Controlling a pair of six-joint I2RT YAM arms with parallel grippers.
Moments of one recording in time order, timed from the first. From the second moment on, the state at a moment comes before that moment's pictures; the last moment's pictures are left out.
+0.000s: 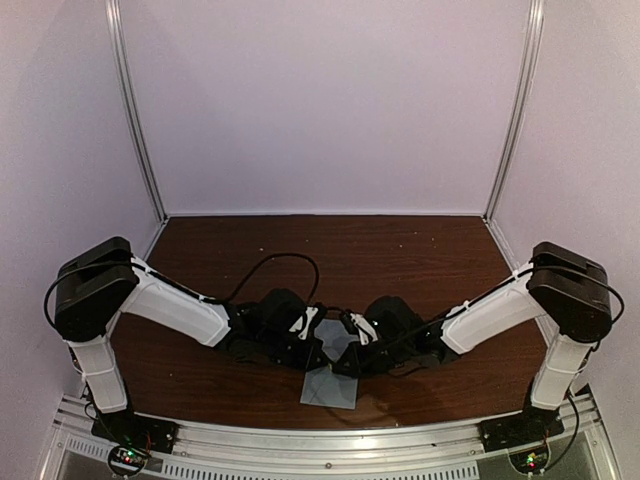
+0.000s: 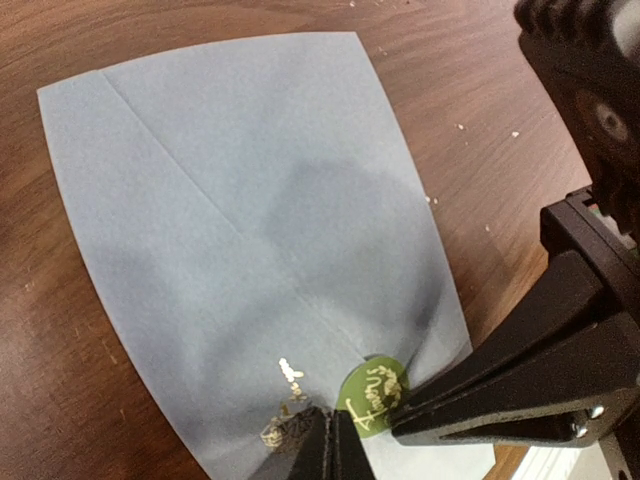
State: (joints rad) left arm -1.04 1.85 0.87 0.14 0.21 -0.66; right arm 1.00 1.79 0.73 0.30 -0.31 0.82
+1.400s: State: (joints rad) left arm -1.04 1.85 0.86 0.16 0.21 -0.66; right arm 0.96 1.81 0.71 0.38 -0.28 0.79
